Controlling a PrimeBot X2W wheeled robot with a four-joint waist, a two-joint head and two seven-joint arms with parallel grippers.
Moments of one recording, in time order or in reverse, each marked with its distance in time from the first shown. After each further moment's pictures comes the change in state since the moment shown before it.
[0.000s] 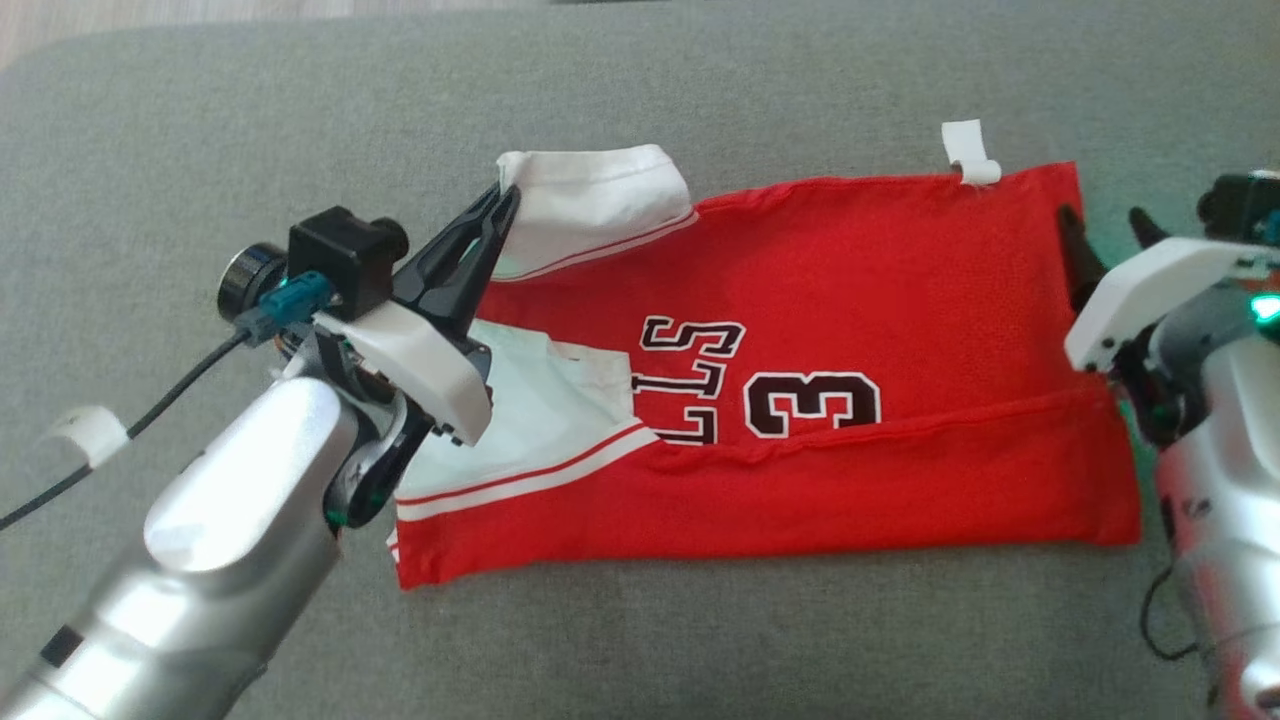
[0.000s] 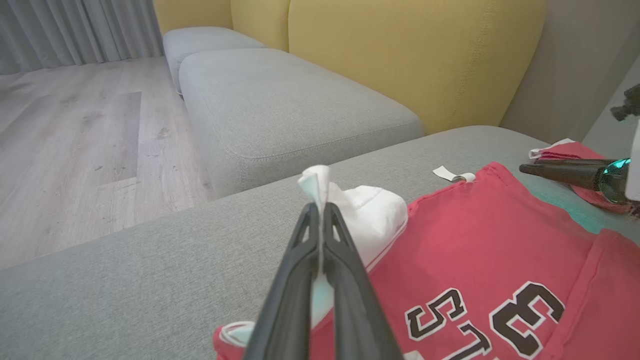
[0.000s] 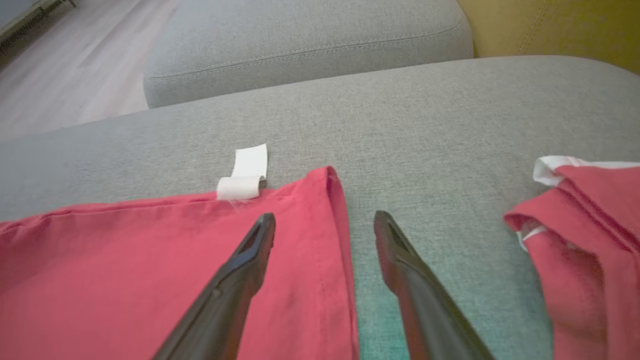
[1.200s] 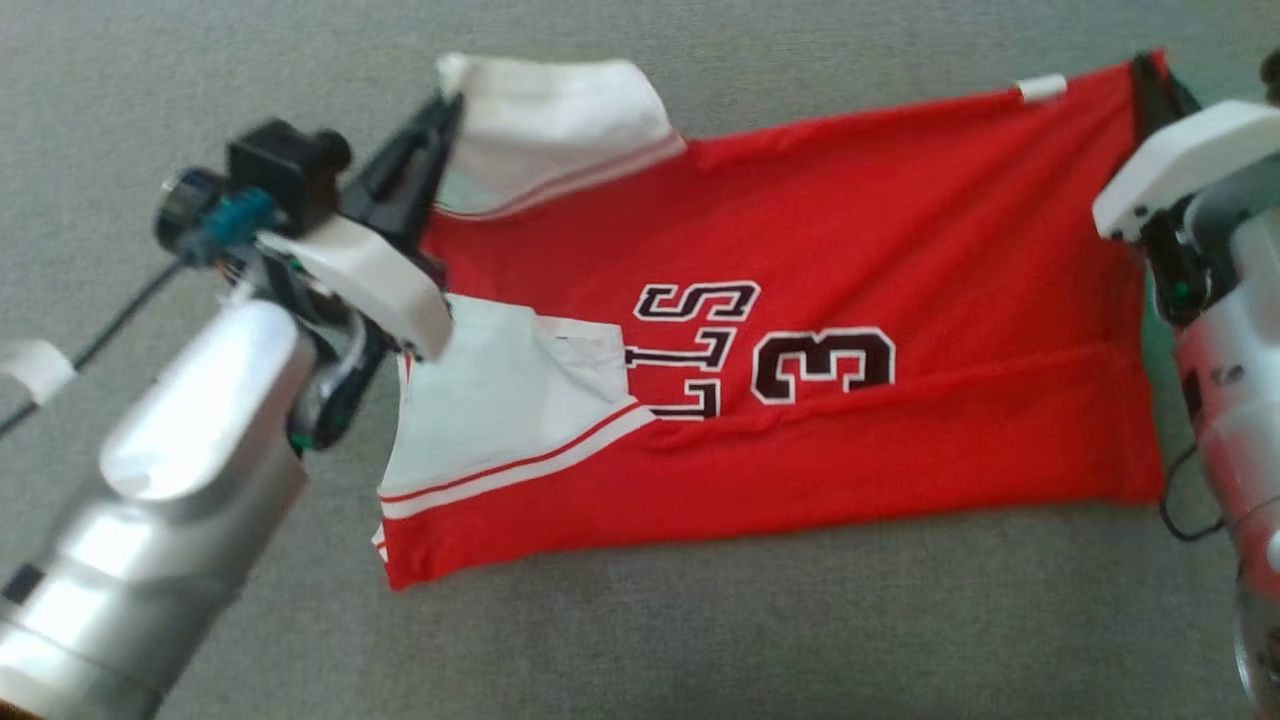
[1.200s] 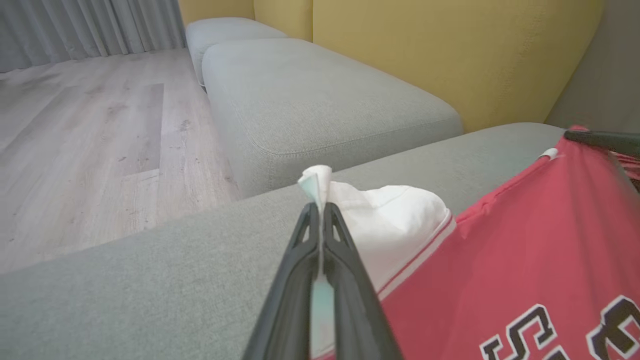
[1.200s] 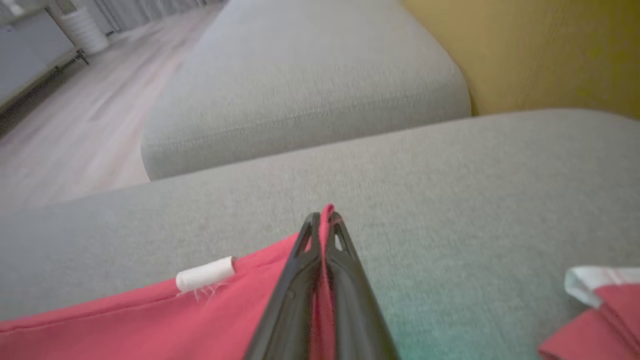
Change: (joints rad) left arm -0.104 -0.003 0.024 0.079 0.000 0.013 -0.018; right arm -0.304 -0.041 0.107 0.308 0.102 0.000 -0.198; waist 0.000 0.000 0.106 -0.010
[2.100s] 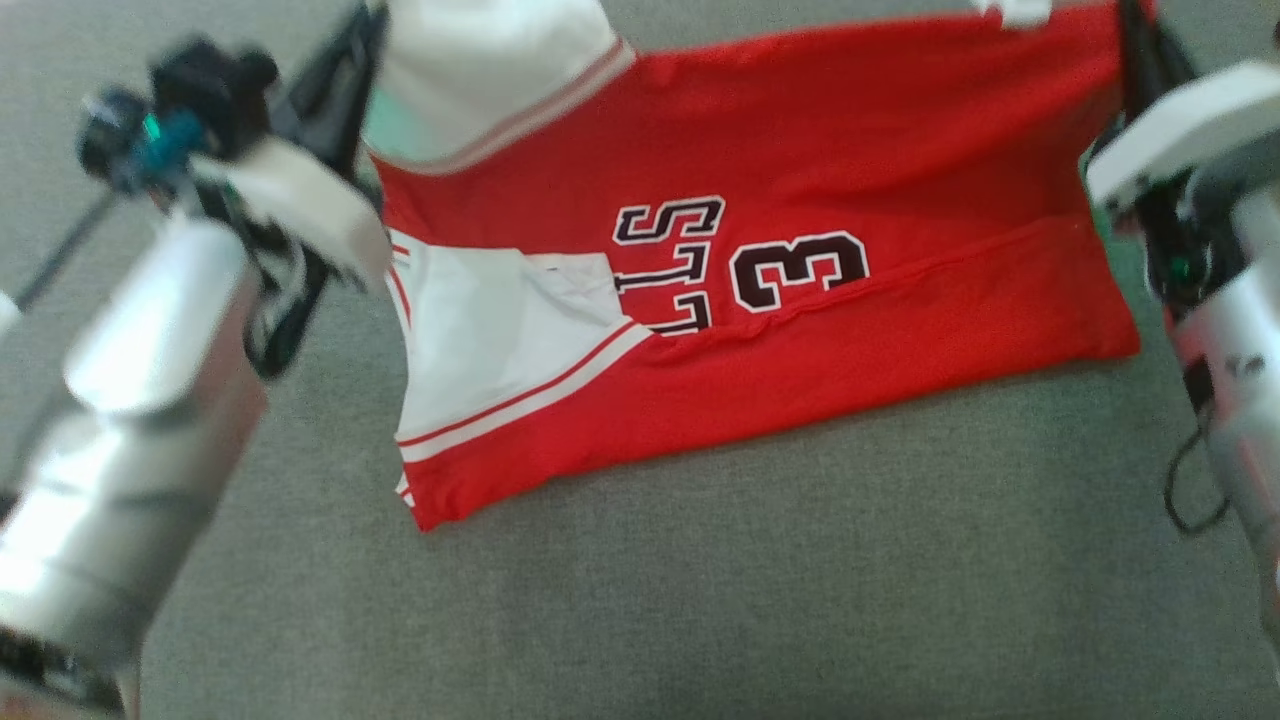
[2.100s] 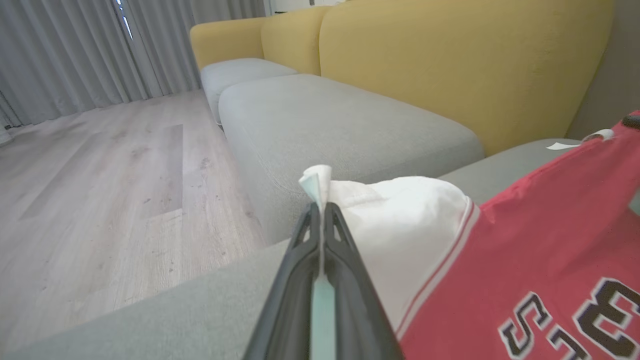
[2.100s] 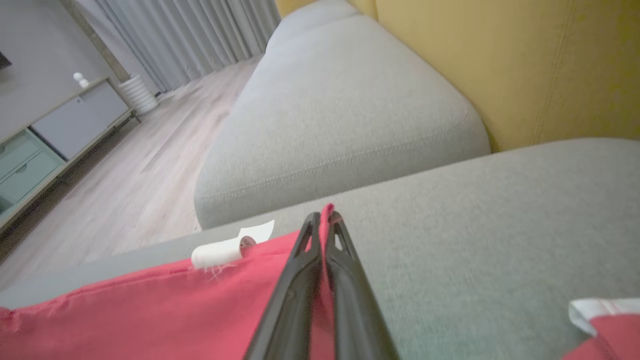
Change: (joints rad) left arm -0.182 -0.031 -0.009 0.314 0.031 -0.089 -0.151; right arm -0.003 -0.053 0.251 -0.136 0.366 0.000 -0.043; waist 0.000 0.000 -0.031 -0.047
